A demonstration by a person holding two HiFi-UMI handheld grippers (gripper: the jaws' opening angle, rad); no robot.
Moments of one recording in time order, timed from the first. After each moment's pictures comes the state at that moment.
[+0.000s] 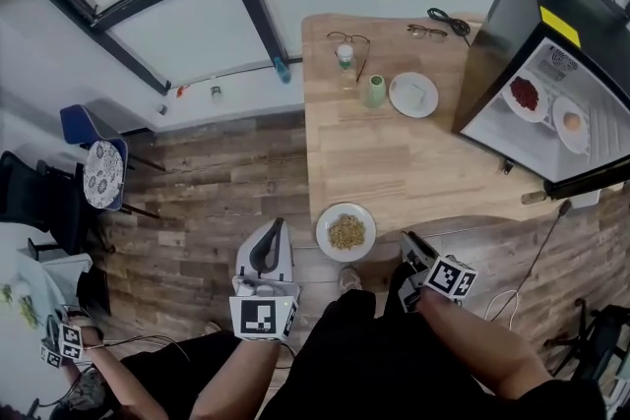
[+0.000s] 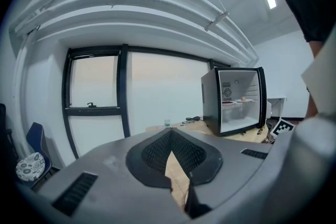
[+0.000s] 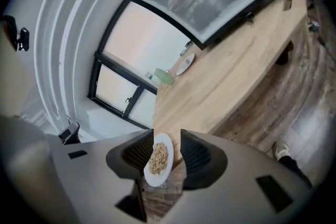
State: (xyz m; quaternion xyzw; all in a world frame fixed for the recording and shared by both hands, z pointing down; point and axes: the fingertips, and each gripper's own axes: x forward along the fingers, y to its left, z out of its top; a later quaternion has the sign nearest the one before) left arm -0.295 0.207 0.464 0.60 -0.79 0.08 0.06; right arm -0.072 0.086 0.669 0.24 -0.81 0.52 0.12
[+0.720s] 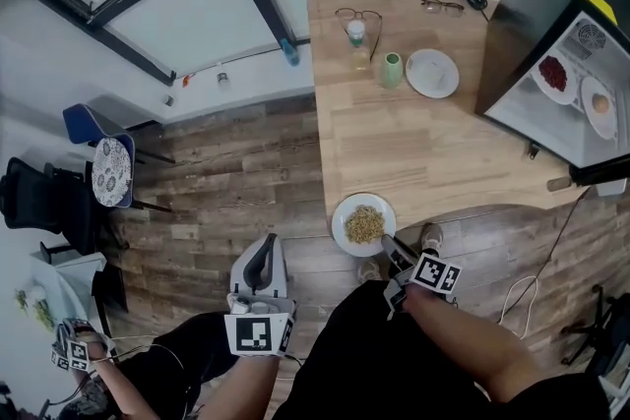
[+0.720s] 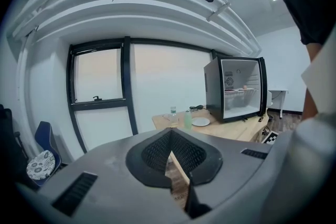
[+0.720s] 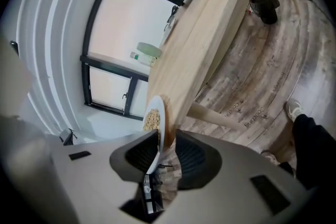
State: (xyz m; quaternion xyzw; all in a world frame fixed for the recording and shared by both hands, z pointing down) left arm -0.315 0.248 0.497 0.58 -0.80 0.11 0.09; right arm -0.127 0.154 0.749 0.20 -0.75 0.62 0.13
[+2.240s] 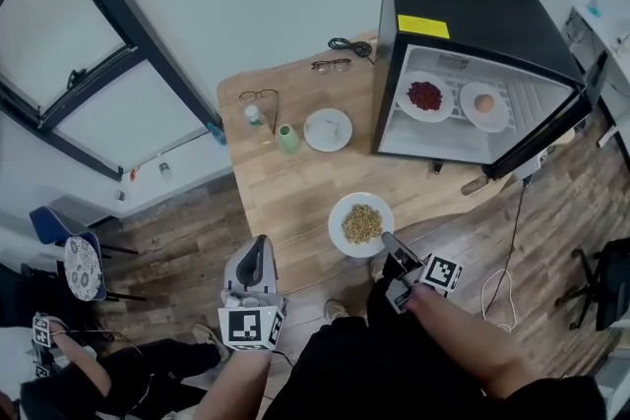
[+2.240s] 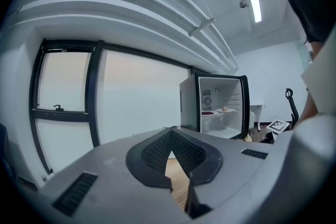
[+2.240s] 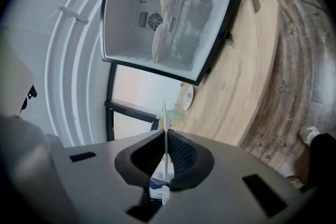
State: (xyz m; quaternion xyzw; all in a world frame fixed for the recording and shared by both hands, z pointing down) left arm -0.237 0.103 0.442 0.70 -0.72 0.06 0.04; right arm -0.006 0.008 0.603 0.24 -0.77 0.59 -0.09
